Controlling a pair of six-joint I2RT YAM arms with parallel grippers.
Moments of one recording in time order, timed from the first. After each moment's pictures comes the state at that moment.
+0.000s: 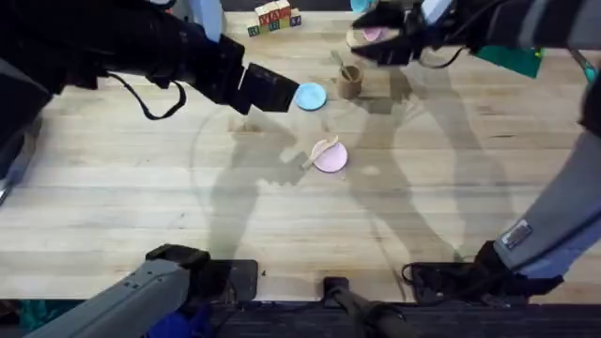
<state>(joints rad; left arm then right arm) -0.17 1.15 1.21 -0.96 0.40 0.32 -0.01 2.08 1.41 -0.07 -1.38 -0.48</state>
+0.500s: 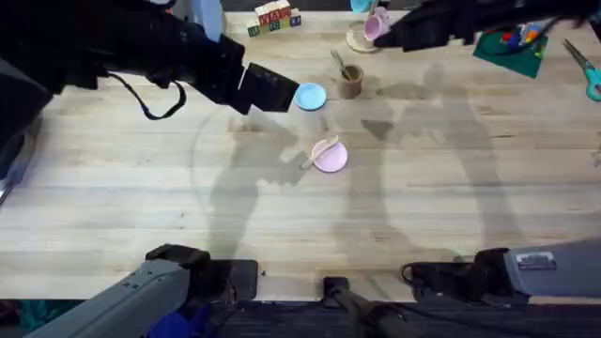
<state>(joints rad) -0.17 1.15 1.21 -0.96 0.40 0.32 0.00 1.62 1.41 -0.82 -0.98 -0.48</state>
